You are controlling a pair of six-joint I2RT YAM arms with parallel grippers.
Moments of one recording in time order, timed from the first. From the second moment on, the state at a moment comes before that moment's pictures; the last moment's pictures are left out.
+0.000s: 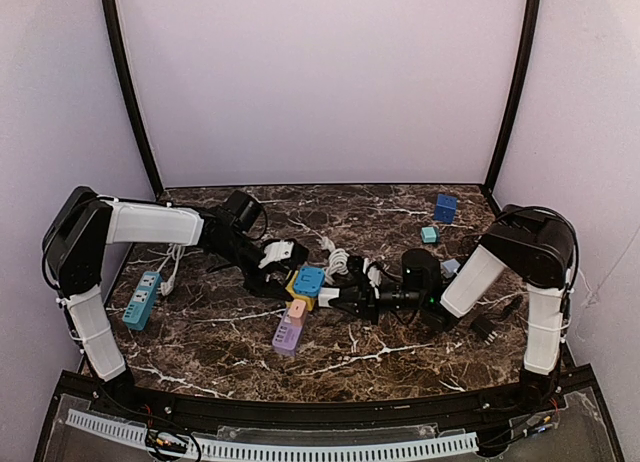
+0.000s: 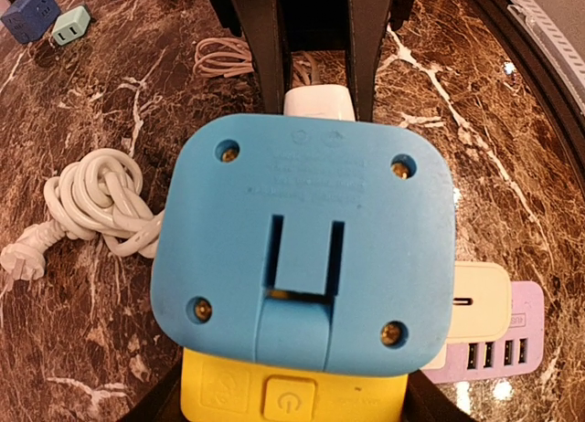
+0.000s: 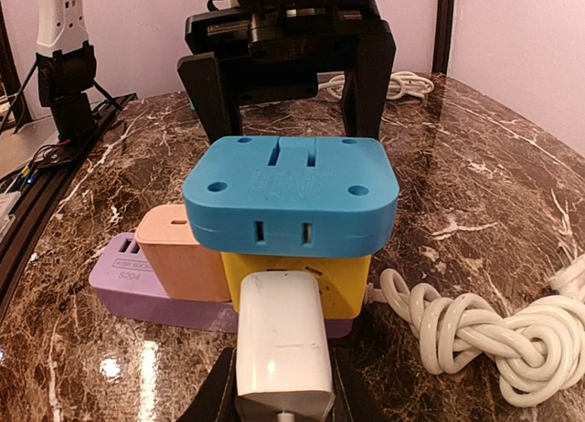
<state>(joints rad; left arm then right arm) -0.60 1.84 1.18 -0.42 0.66 0.98 0.79 2.00 0.64 1.12 -0.61 -0.11</state>
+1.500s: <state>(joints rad) -0.71 1.82 1.18 -0.31 0.35 0.63 0.79 1.95 0.65 1.02 -0.50 -0.26</state>
